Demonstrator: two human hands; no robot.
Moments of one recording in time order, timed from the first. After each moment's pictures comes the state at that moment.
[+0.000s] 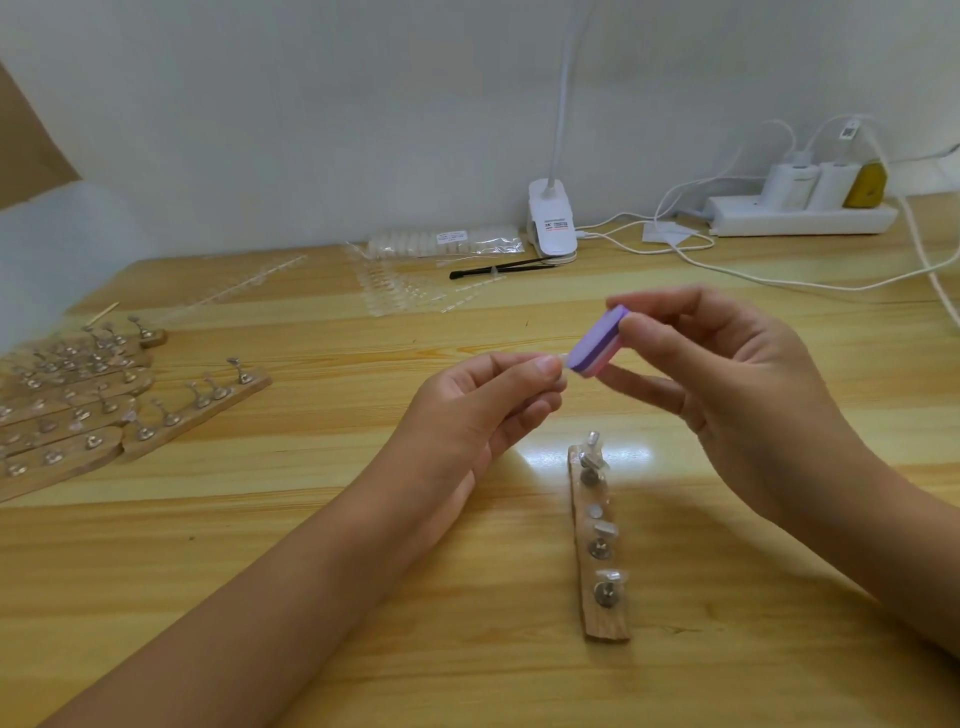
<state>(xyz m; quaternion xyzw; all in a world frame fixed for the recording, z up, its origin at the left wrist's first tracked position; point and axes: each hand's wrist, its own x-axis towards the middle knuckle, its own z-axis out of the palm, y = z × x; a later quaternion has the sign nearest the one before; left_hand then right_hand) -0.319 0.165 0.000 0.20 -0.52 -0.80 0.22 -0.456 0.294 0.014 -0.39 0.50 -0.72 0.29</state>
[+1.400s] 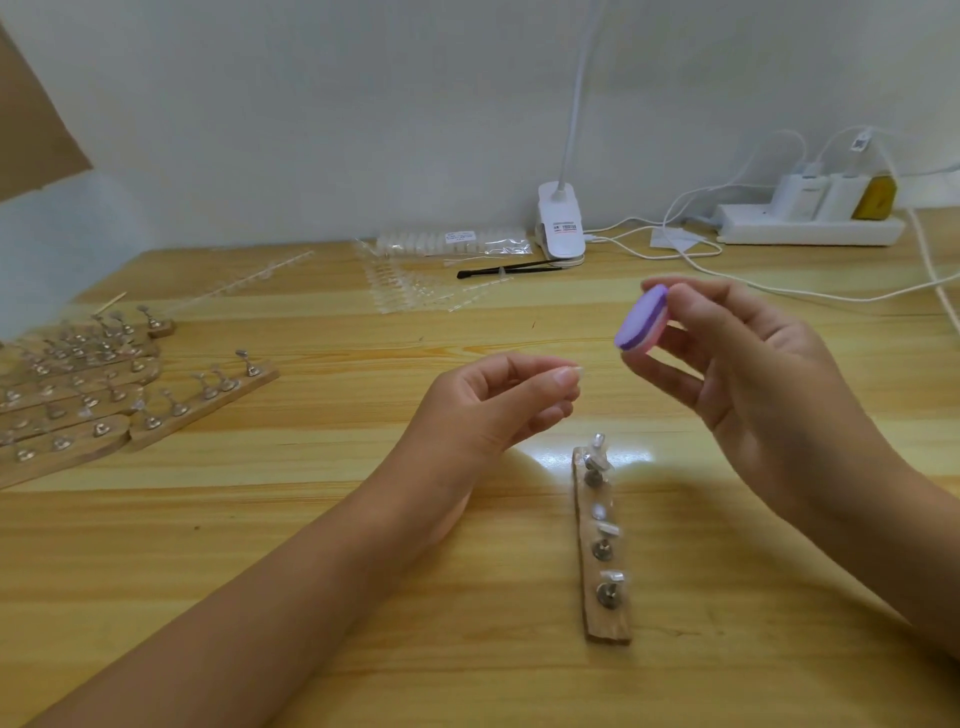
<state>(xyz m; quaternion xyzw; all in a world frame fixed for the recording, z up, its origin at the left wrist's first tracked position) -0.318 0.166 -0.002 0.18 -0.60 -0.74 0.23 -0.469 0.293 0.013 -0.36 0.48 -0.75 0.29</state>
